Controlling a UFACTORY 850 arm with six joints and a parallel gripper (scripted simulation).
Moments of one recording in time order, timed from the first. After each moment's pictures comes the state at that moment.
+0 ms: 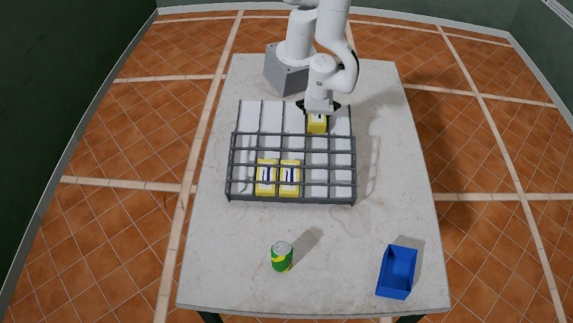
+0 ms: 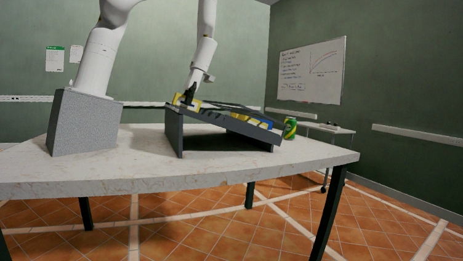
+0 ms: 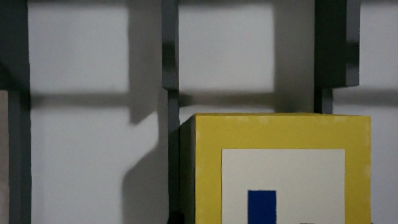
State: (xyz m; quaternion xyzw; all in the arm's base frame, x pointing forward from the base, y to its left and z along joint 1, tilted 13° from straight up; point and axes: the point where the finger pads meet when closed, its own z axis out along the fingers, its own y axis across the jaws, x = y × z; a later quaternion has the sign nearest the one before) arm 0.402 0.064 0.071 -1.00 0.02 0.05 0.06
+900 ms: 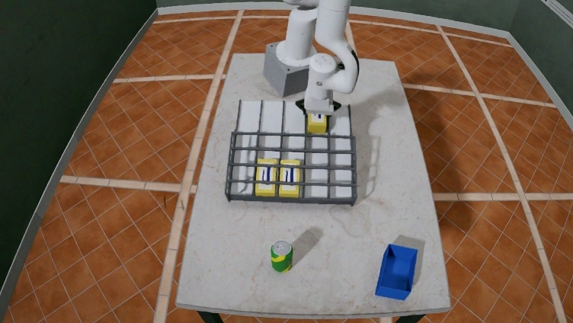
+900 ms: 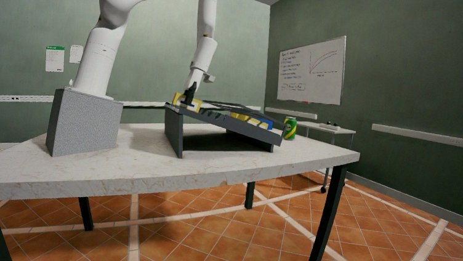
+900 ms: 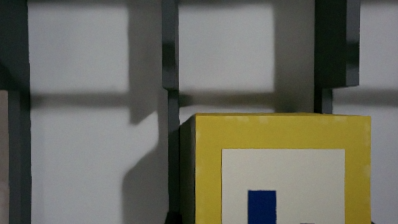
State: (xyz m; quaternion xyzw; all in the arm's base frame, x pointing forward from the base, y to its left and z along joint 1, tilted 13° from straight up) arm 0.402 0.064 0.071 -1.00 0.02 0.05 0.06
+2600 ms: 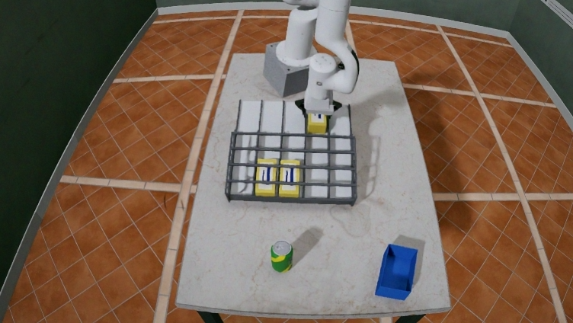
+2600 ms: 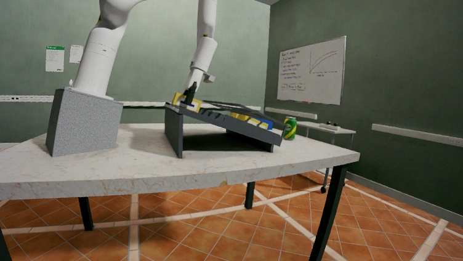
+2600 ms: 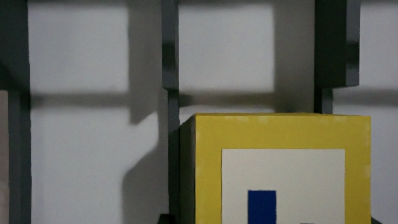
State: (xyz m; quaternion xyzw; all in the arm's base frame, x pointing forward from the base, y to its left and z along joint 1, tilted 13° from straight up) arm 0.402 0.064 0.071 -1.00 0.02 0.05 0.06
